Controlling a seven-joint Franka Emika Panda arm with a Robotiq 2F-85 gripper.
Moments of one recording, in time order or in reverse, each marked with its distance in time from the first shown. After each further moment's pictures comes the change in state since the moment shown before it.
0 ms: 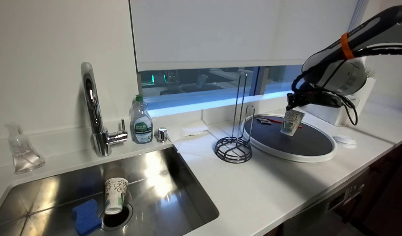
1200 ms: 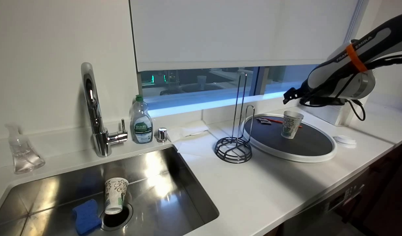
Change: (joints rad) arm 0.092 -0.047 -0.105 -0.094 -0.297 0.183 0.228
